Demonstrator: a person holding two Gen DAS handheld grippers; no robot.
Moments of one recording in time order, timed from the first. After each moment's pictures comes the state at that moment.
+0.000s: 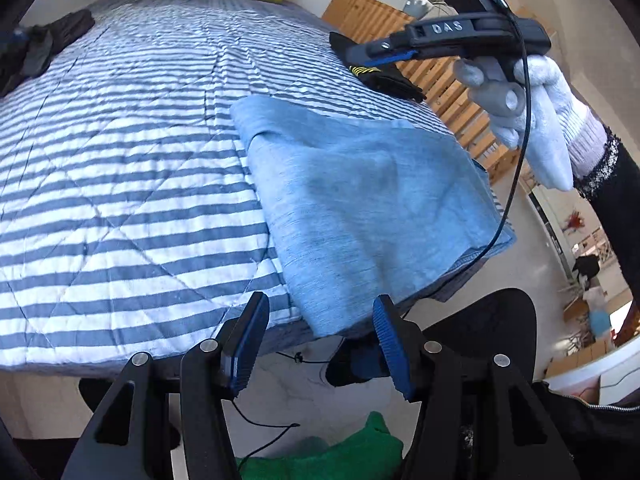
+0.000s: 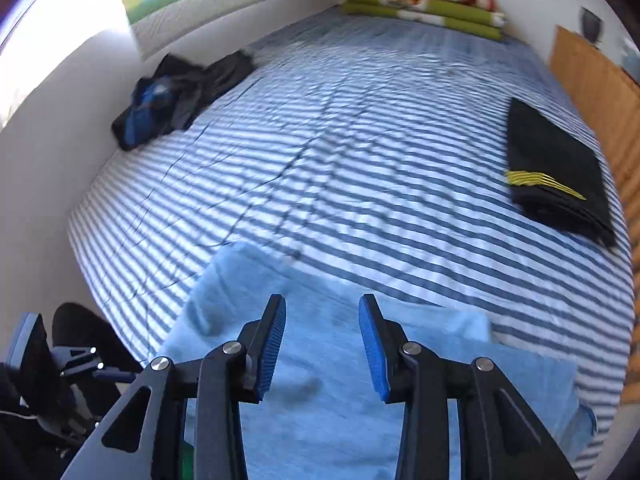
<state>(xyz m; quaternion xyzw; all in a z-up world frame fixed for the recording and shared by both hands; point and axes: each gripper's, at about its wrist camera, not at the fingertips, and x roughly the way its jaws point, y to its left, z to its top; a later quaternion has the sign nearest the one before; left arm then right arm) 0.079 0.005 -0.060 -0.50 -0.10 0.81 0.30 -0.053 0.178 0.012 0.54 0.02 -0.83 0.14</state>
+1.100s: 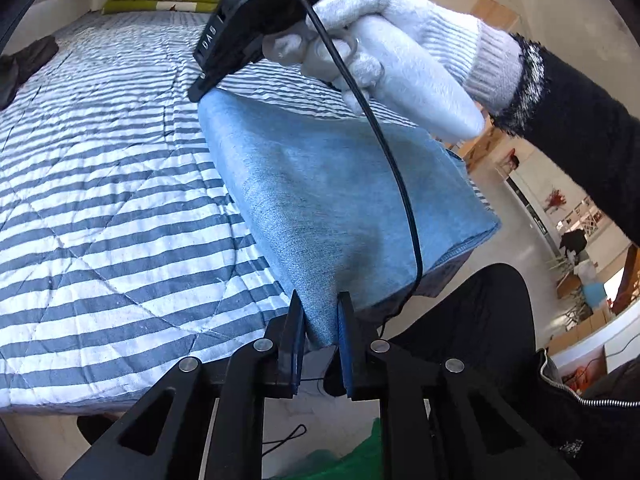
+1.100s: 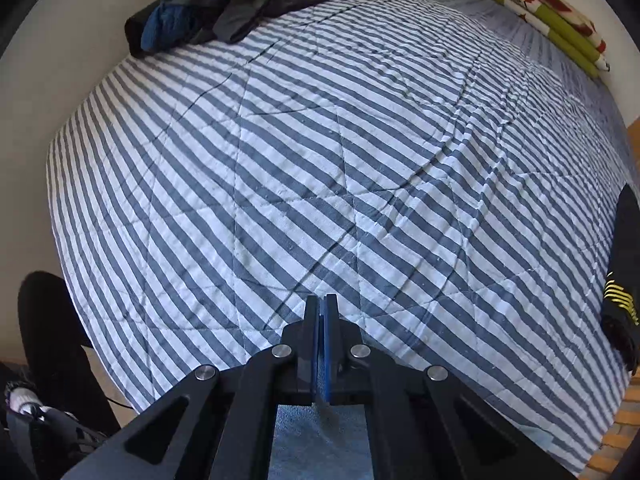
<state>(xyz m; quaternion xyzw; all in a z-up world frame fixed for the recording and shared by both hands) 0.102 0.007 -0.068 -0.47 -0.07 0.81 0.35 -0.125 0.066 -0.055 0.60 0.08 -0.78 0.15</state>
